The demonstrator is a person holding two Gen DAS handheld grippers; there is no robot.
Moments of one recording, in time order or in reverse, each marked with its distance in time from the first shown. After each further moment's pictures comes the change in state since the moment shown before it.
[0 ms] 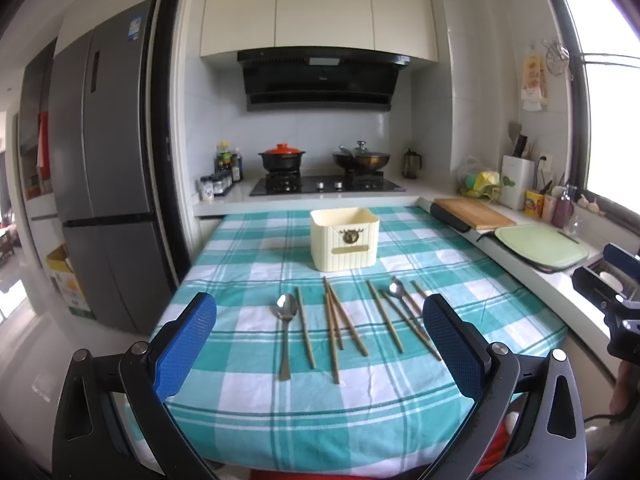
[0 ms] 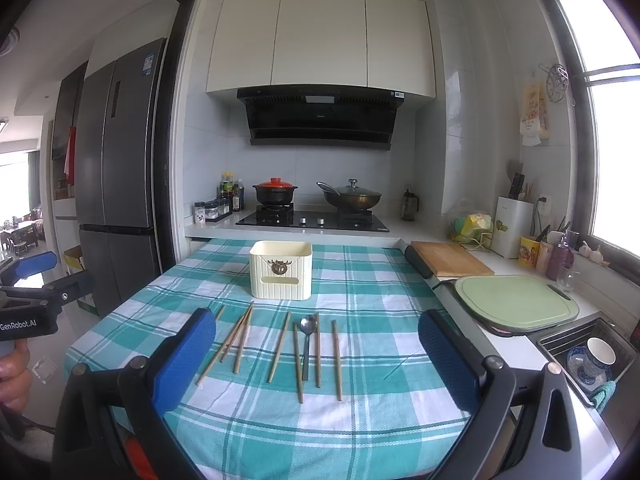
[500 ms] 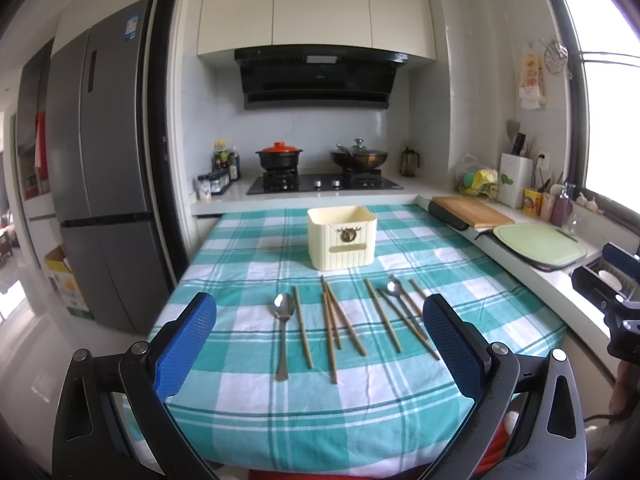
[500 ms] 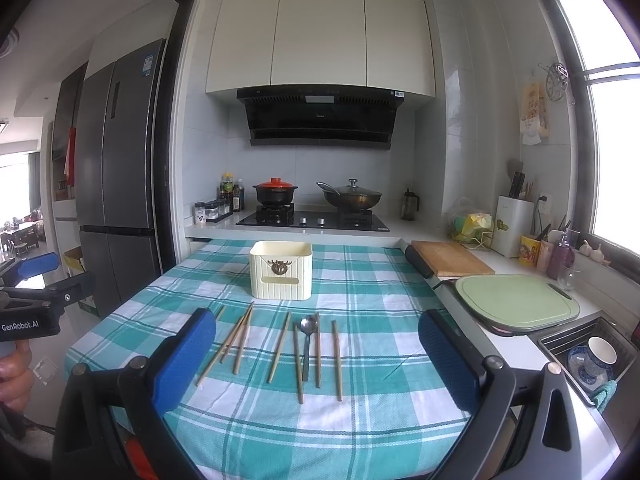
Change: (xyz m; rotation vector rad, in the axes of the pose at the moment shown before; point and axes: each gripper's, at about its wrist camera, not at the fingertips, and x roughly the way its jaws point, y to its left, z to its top) left arm 0.002 -0.002 0.003 0.003 0.008 -0.005; right arm 0.001 -0.003 0.001 0.004 0.005 0.004
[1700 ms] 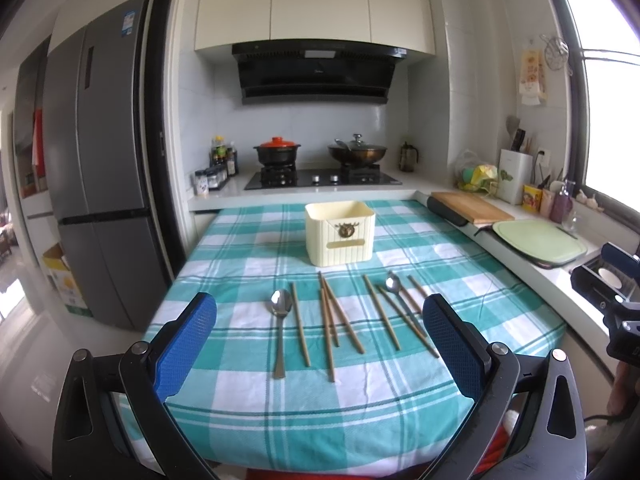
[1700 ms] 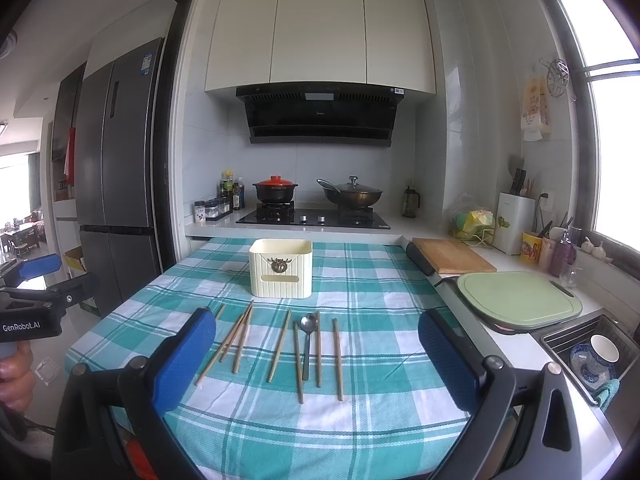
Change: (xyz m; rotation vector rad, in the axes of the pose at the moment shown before) left arm 0.006 -0.002 -0.002 0.001 0.015 -0.005; right arm 0.007 0.000 -0.002 0.003 0.009 0.002
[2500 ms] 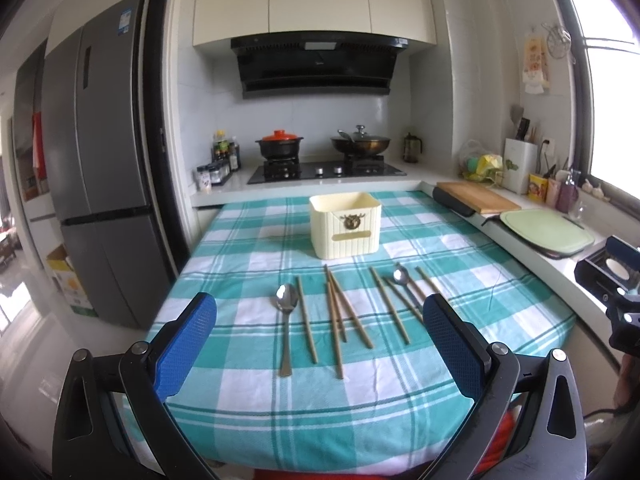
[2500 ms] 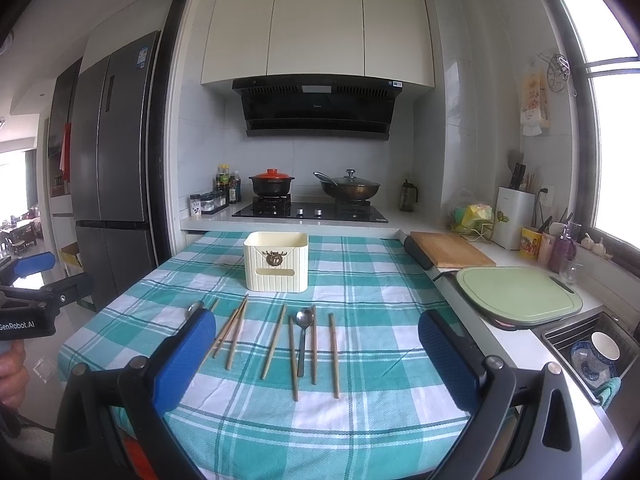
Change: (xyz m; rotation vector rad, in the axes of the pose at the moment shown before) left arm 0.014 0.000 0.000 0.025 0.029 0.023; right arm 0.015 -0.001 -0.004 -0.010 0.029 -0.022
